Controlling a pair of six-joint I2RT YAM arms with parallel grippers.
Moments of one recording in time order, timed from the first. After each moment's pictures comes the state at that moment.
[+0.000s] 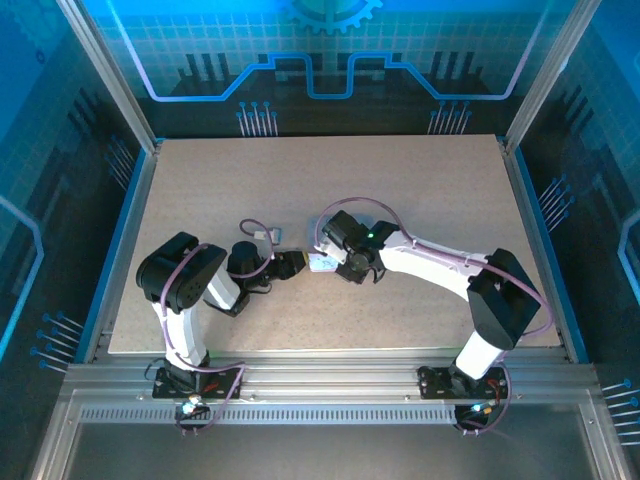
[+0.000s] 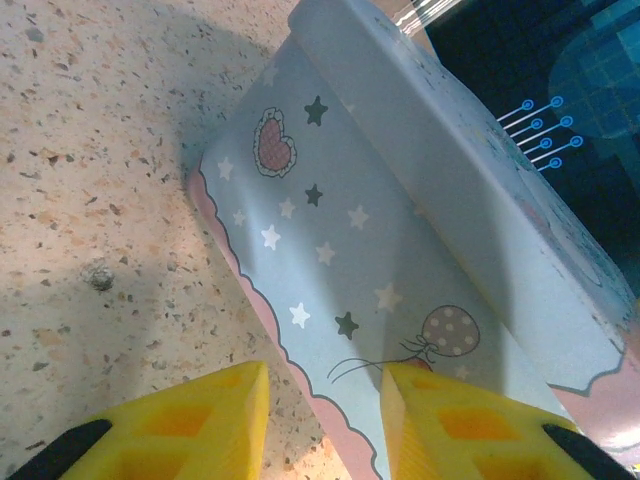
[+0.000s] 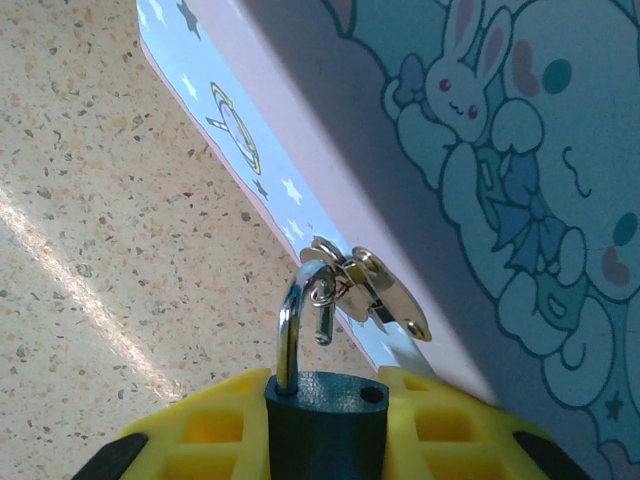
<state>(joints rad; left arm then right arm) -0.35 1.89 0.37 1.18 0.51 -0.75 0.81 1.66 1.19 -0.78 0.17 -0.22</state>
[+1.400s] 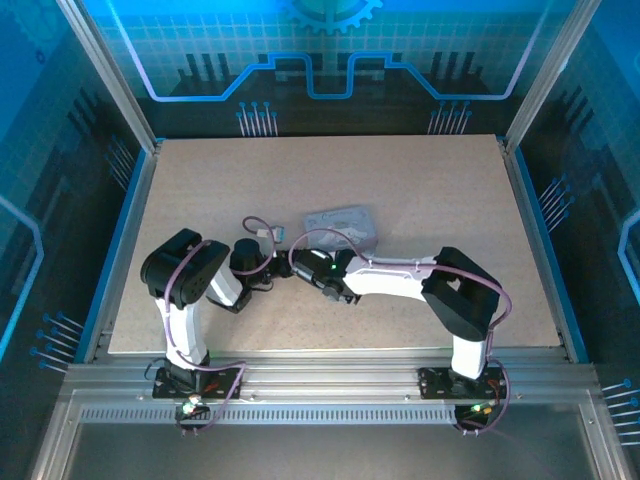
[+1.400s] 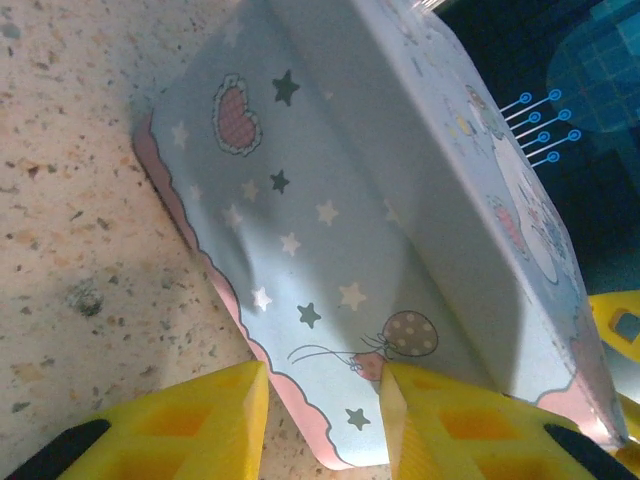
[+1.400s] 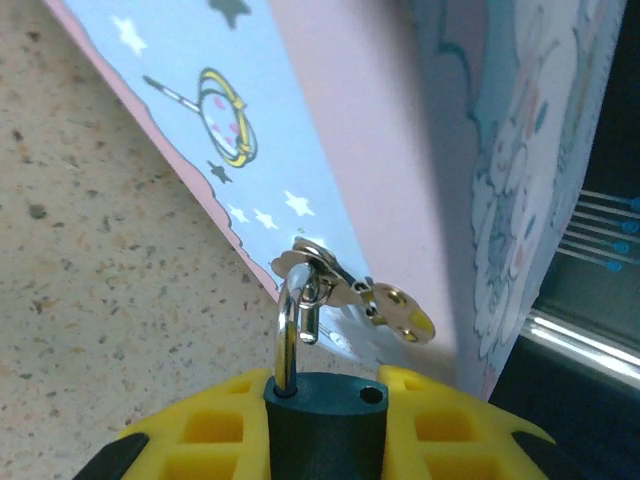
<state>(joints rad) -0.35 1.94 0.41 1.17 0.54 -0.74 1.02 1.85 1.16 -0.68 0.84 -0.33</state>
